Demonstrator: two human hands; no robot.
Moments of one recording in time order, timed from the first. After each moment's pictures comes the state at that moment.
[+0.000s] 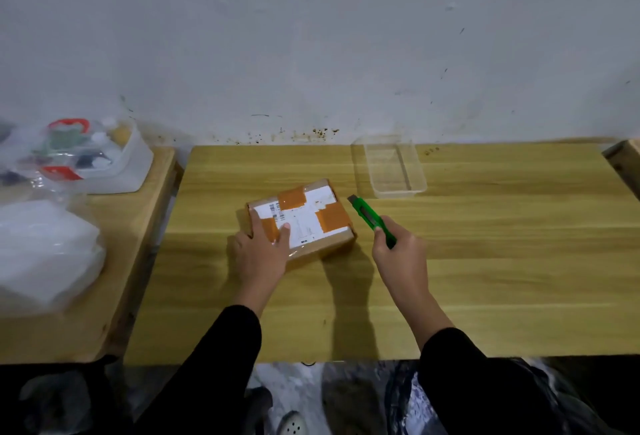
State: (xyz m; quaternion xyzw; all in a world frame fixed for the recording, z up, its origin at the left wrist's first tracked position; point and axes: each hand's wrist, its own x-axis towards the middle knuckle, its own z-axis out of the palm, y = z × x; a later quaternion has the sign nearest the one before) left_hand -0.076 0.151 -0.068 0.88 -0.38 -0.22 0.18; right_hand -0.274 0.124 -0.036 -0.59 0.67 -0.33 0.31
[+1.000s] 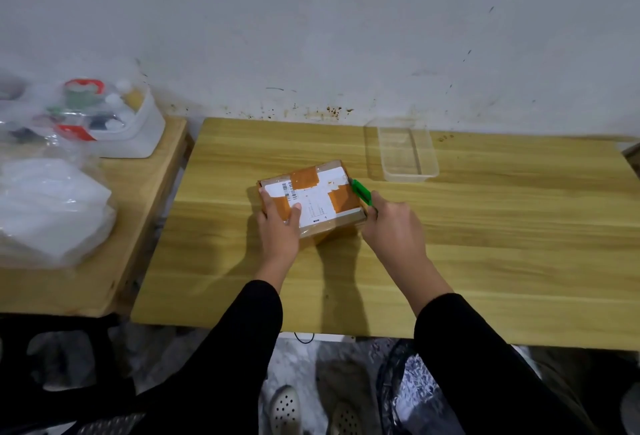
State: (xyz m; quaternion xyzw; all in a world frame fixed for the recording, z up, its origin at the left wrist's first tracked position) left_hand -0.103 0.161 -0.058 0.81 -0.30 -0.33 0.37; right_hand -0.257 0.120 -0.018 -0.77 0.62 -0.11 0.14
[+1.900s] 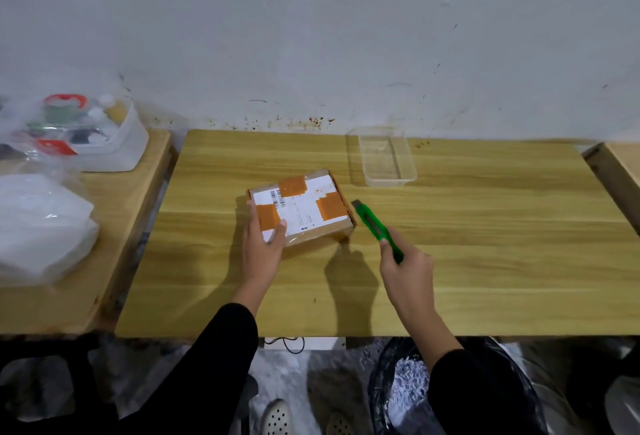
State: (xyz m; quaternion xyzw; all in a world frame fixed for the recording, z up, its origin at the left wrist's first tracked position) left_hand -0.096 0.184 -0.067 0.78 -0.35 -0.32 0.41; right_hand -0.302 0.173 -0.037 -0.61 0.66 -0.33 0.28
